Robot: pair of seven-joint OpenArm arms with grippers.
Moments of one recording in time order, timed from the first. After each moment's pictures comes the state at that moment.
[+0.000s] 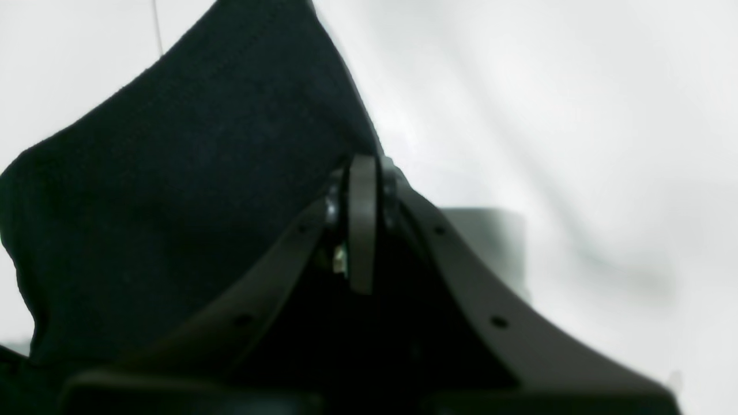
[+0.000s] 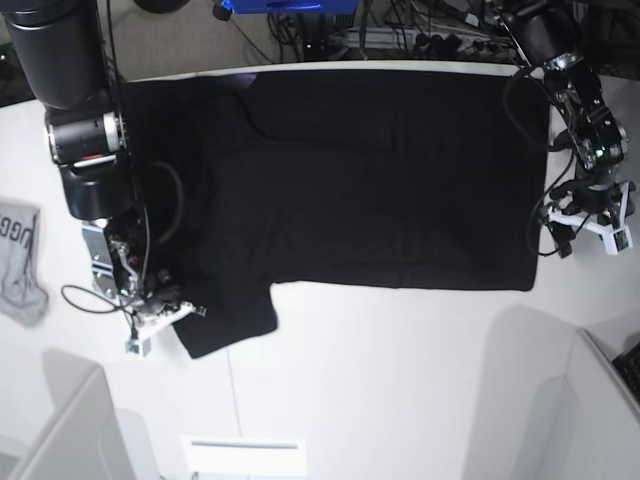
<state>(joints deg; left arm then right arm) 2.6 -14.3 -34.9 83.4 -14.4 -11.6 30.8 35.4 14.5 -17.6 29.7 33.9 3.6 -22.9</state>
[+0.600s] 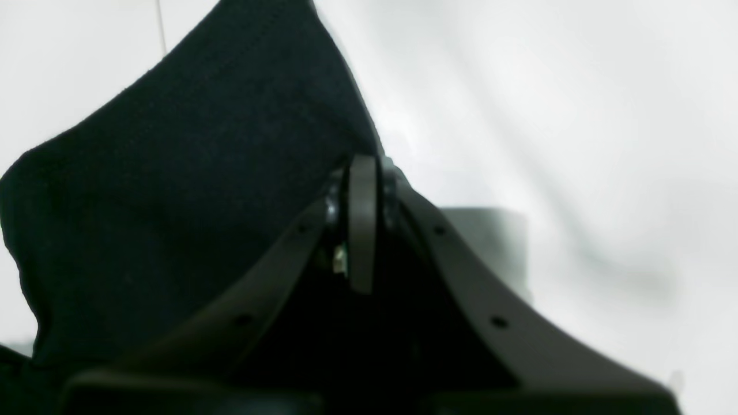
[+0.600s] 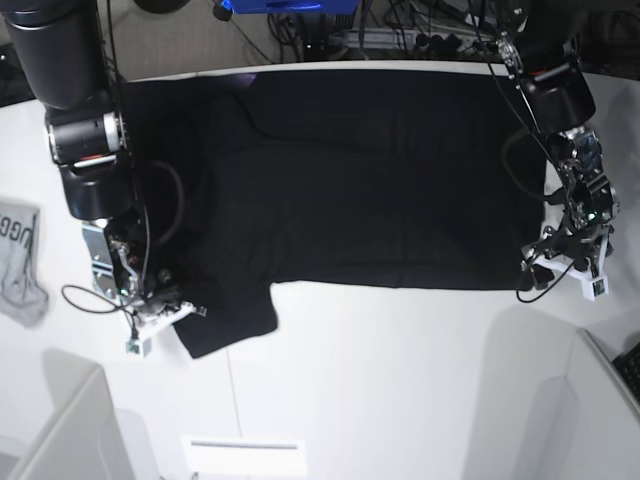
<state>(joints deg) -13.2 -19.1 -25.5 60.3 -14.4 -11.4 30.7 35.4 14.4 -17.6 29.8 34.0 3.6 -23.0</state>
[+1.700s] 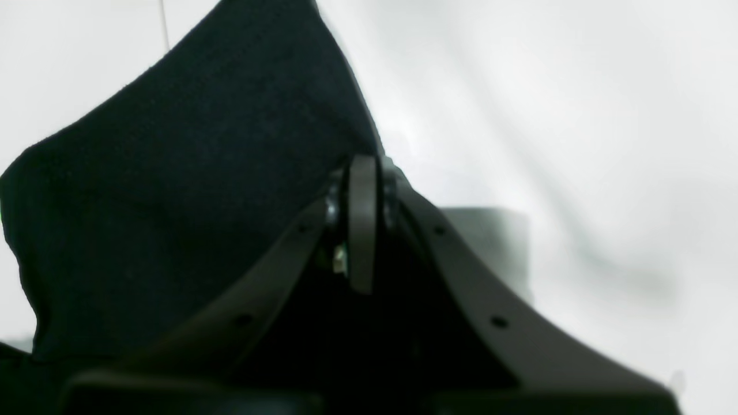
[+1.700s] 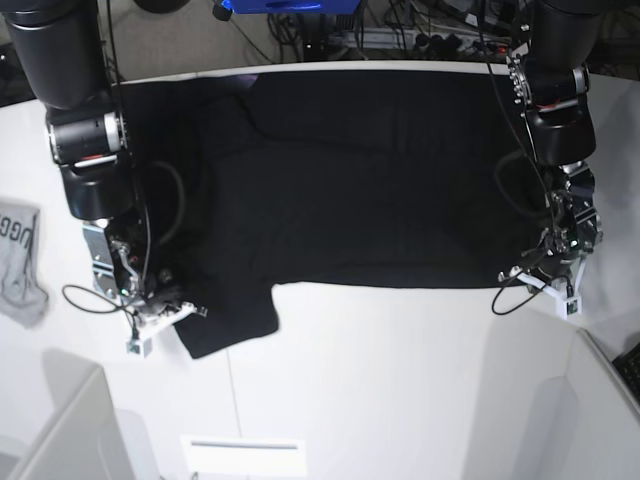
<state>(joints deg) -20.2 -21.1 -14.7 47.2 -15.6 -11.7 27.6 35.5 14.3 -17.4 29.8 34.1 3.6 -23.0</state>
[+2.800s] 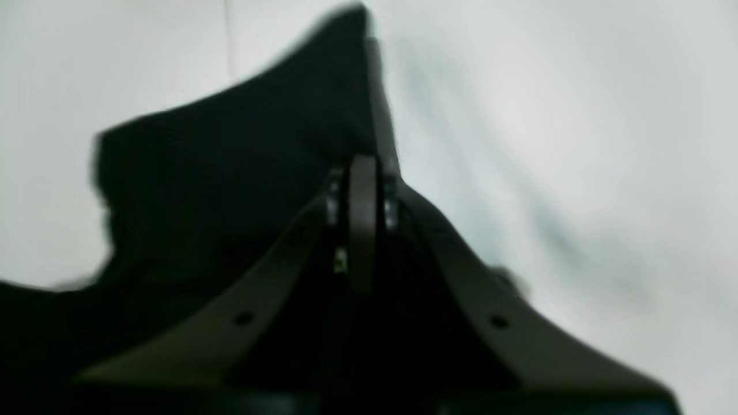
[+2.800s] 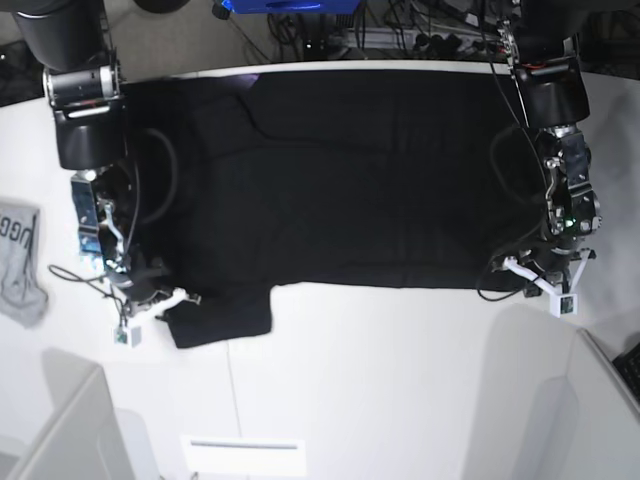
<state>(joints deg) -9.2 -19.7 -14.9 70.0 -14.9 -11.7 30.6 21.8 17.2 -9.5 56.5 33.8 3.2 -26.5</state>
